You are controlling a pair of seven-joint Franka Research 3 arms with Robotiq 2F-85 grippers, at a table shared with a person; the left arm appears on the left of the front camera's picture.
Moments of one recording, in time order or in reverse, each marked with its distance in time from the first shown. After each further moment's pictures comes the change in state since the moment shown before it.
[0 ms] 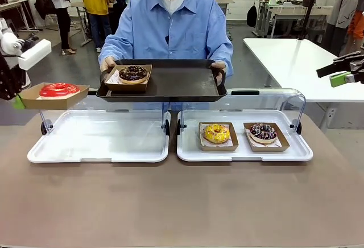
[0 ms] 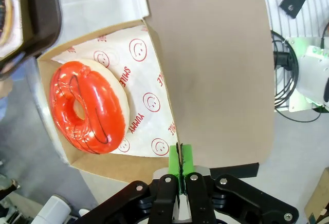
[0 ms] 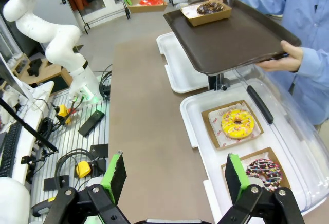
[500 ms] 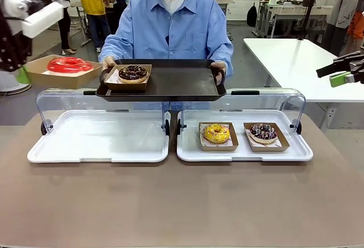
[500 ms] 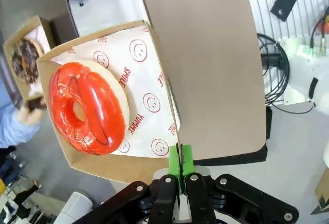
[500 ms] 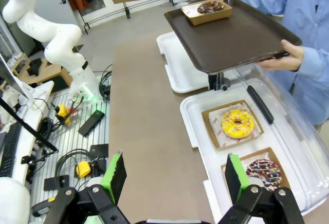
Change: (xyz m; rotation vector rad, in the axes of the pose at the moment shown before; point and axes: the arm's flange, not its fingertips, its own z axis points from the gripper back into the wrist) left arm 0.089 -0.012 0.073 0.032 0.064 -0.085; right arm 0.000 0.000 0.000 0.000 0.000 0.000
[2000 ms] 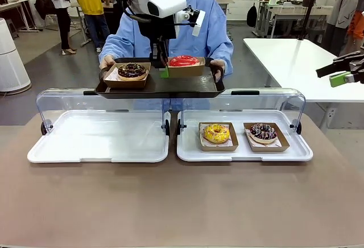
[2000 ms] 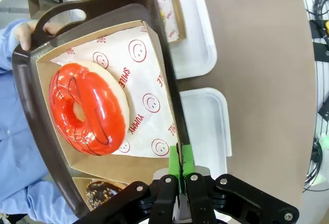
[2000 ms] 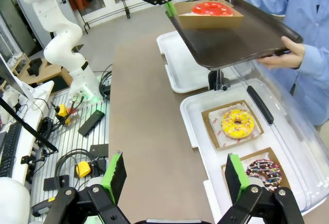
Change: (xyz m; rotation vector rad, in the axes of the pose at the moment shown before) left arm 0.202 0.177 -0.071 0.015 -0.168 0.079; right arm 0.000 0.000 0.000 0.000 0.000 0.001
